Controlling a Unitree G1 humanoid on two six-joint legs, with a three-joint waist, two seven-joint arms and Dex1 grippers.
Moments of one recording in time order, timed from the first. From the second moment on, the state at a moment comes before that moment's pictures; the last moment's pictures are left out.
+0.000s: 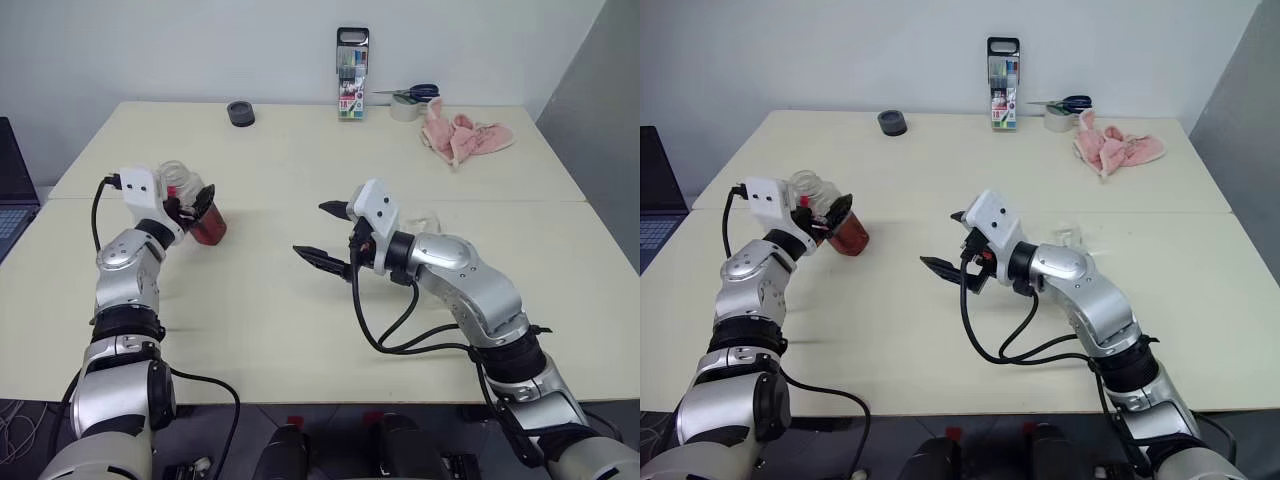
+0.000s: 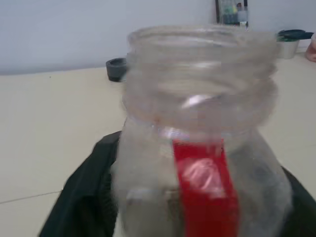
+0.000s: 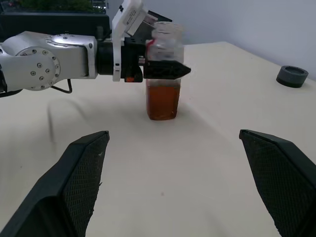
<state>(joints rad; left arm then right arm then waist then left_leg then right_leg) -0.74 0.56 0.29 0.84 -0.26 -0.07 -0.58 -0.65 -0.26 0.31 -0.25 0.30 0.62 0.61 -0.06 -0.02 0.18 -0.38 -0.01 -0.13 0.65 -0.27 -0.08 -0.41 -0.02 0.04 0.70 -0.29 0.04</state>
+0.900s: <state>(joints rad) -0.46 0.53 0.28 0.66 -0.25 -0.18 -0.51 -0.57 -0.33 0.31 -0.34 0.27 0.66 0.61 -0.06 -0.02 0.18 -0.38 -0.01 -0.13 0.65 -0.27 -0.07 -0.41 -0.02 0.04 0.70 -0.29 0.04</state>
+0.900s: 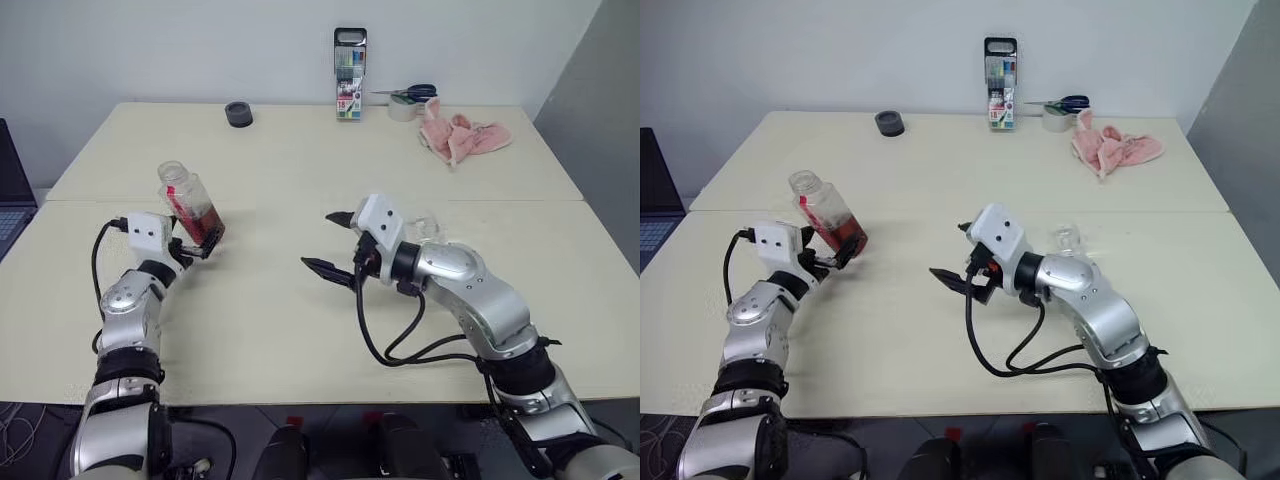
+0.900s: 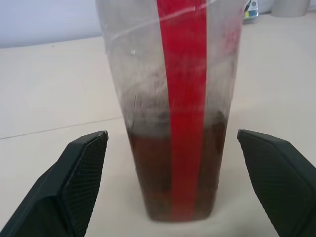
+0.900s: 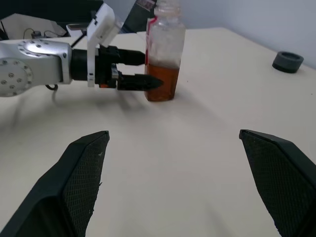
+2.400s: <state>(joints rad) -0.35 0.59 -0.08 0.13 -0.35 0.01 -1.26 -0.97 -0.72 0.24 0.43 0.56 1.41 0.89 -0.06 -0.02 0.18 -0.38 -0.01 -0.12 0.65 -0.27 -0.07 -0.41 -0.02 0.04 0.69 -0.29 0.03</state>
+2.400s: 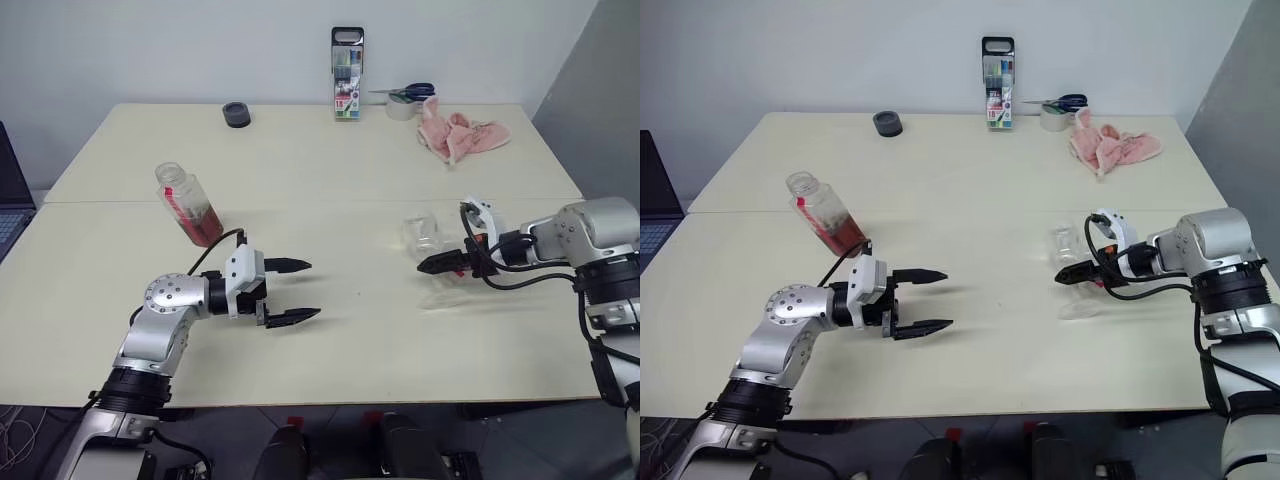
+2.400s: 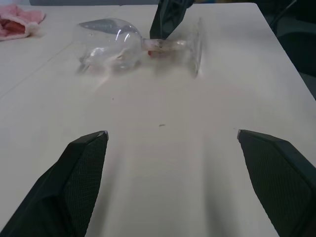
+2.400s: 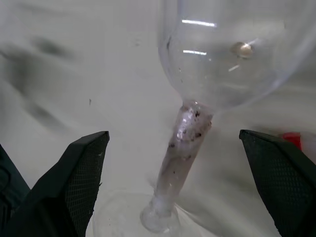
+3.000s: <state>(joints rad) -0.32 0.57 -0.08 0.07 -0.33 0.02 -1.21 -1.09 -0.62 0.31 0.74 0.41 1.33 1.04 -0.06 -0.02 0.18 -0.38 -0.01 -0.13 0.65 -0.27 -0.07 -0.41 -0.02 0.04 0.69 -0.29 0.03</state>
